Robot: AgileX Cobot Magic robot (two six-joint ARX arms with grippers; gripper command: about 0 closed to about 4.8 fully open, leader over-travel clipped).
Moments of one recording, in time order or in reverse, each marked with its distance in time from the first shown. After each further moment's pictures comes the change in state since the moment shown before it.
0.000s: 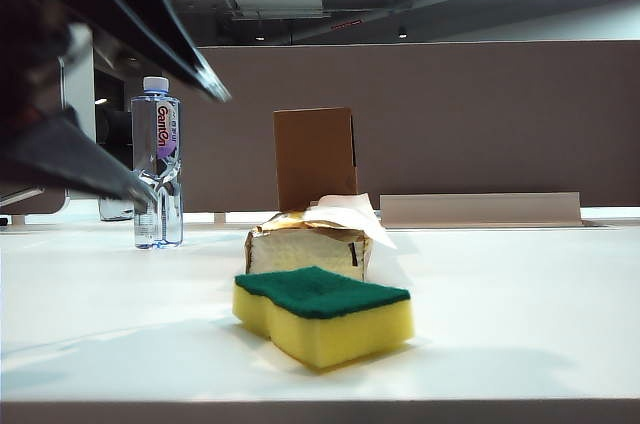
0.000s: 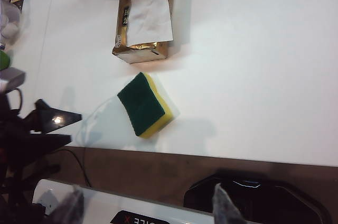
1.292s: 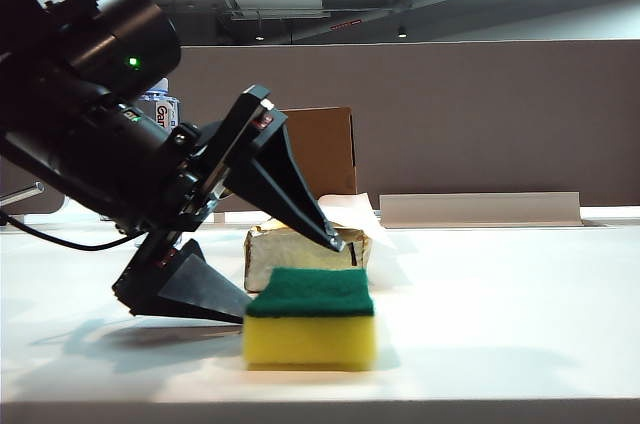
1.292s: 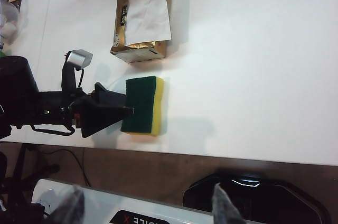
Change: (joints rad) left arm -0.053 0.515 0.042 0.473 0.010 -0.107; right arm 0.000 0.001 0.000 -0.003 0.003 0.000
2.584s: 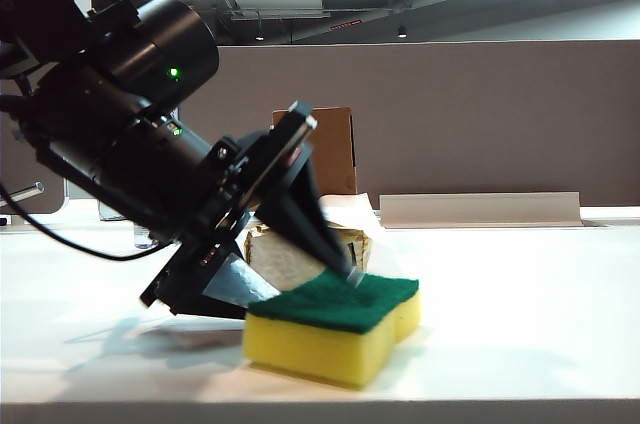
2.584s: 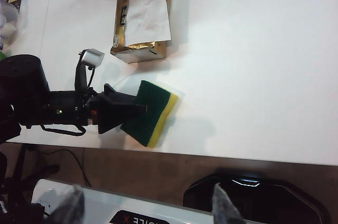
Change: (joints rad) left arm -0.064 0.070 0.050 0.004 -0.065 -0.044; right arm 0.000 0.001 0.000 0.000 0.000 0.000
